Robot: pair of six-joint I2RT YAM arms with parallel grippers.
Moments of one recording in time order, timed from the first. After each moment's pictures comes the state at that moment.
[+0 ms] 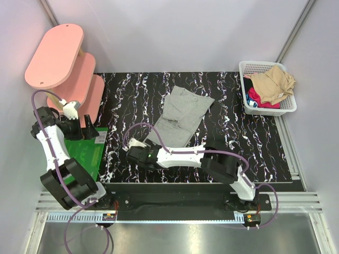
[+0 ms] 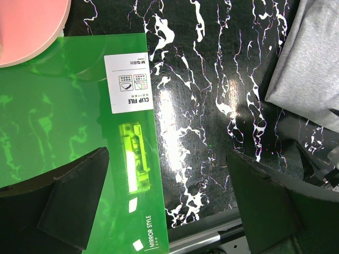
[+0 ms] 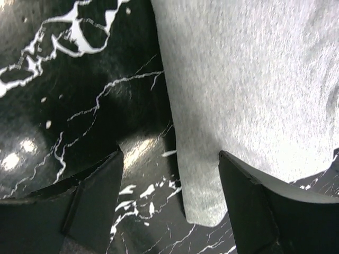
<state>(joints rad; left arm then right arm) 0.64 1.31 1.09 -0.95 0.67 0.52 1.29 2.13 1.57 -0.60 0.57 0.13</state>
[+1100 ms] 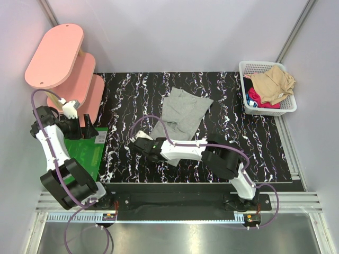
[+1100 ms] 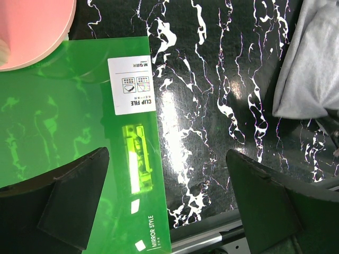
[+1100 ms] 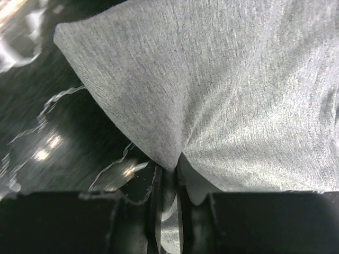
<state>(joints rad) 0.64 1.31 1.11 -0.95 0.67 0.52 1.19 2.13 1.54 -0.59 0.49 0.18</state>
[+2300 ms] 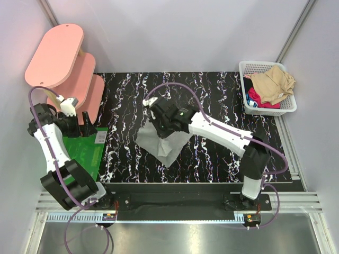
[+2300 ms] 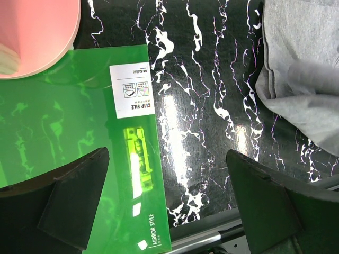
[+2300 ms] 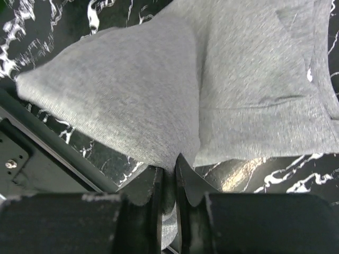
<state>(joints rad) 0.64 1.30 1.16 -0.99 0.67 0.52 1.01 1.83 1.71 -0.81 0.08 0.25</state>
